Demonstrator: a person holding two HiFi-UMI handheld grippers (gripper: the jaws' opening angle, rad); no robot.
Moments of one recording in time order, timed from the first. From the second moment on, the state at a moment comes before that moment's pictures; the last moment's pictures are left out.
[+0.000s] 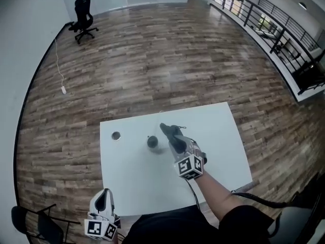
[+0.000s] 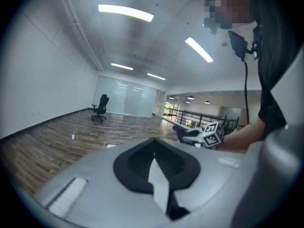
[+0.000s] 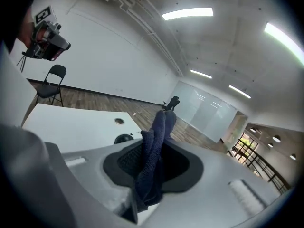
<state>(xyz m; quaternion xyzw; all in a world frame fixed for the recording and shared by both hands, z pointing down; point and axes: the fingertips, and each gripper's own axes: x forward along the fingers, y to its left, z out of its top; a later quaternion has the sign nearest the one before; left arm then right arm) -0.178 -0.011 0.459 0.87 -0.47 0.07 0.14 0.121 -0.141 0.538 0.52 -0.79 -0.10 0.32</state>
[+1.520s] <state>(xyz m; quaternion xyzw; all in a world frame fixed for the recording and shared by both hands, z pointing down) -0.032 -0.070 0.438 0.96 -0.28 0.06 0.08 0.125 -0.036 0.450 0.59 -0.80 0.03 0.09</state>
